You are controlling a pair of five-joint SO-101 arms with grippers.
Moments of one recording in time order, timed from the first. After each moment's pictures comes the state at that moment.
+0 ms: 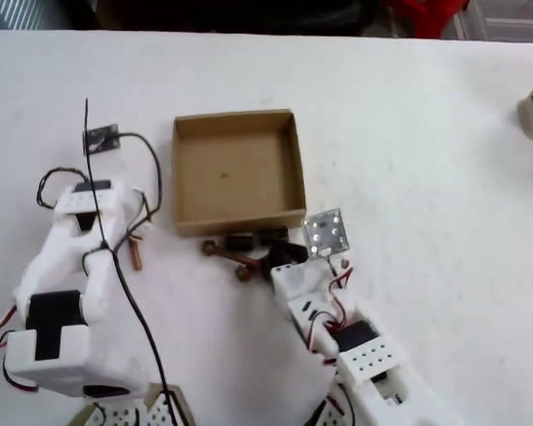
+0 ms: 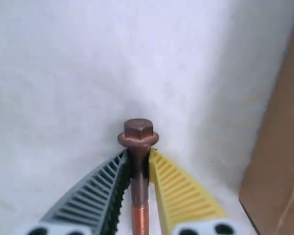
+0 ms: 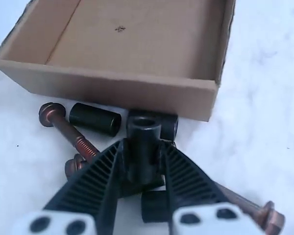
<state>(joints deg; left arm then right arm) -13.3 4.3 36.0 45.8 14.2 -28.0 -57.5 95.9 7.7 -3.7</state>
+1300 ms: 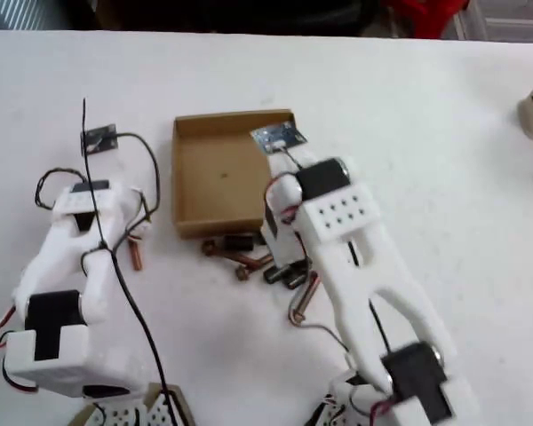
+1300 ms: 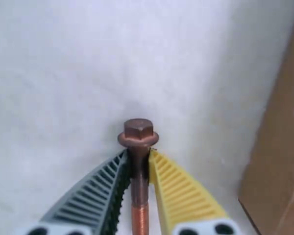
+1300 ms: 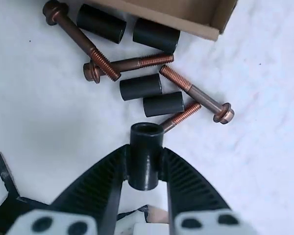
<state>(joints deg) -13.8 4.3 36.0 45.8 14.2 -27.7 -8.8 9.6 97.9 1.3</state>
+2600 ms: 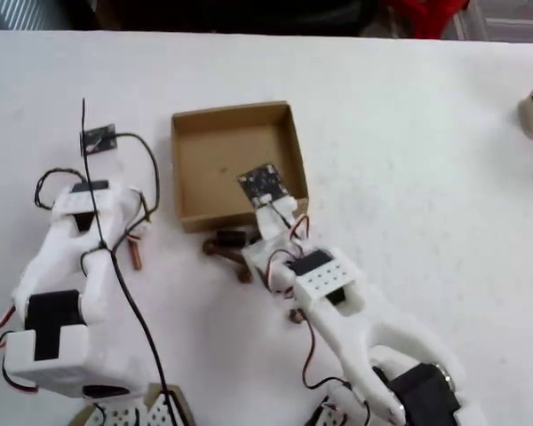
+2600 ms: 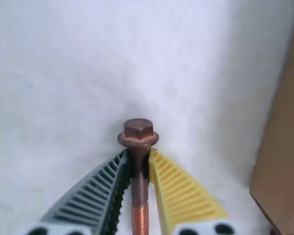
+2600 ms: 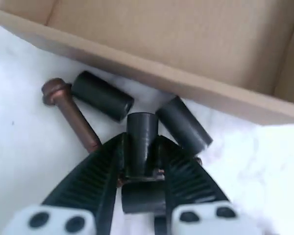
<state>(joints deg) -13.9 4.3 36.0 45.8 14.2 -32.5 -18.8 59.3 28.1 1.7</state>
